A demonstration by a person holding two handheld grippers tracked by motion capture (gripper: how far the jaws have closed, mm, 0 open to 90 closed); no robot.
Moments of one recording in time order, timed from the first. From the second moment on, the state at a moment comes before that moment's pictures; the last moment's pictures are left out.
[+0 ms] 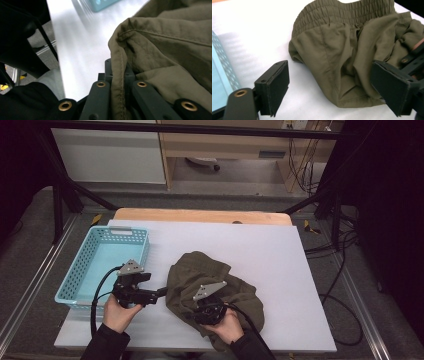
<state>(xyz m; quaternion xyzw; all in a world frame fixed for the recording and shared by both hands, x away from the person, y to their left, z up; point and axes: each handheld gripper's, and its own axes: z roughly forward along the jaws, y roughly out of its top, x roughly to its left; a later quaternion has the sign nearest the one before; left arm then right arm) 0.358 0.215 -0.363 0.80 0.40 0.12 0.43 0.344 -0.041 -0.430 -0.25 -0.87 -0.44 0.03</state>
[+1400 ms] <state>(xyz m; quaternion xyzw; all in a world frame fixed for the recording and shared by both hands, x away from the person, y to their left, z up) 0.378 0.076 -0.365 0.90 0.27 0.08 0.32 0.345 -0.162 -0.433 -0.34 -0.84 -0.41 -0.05</state>
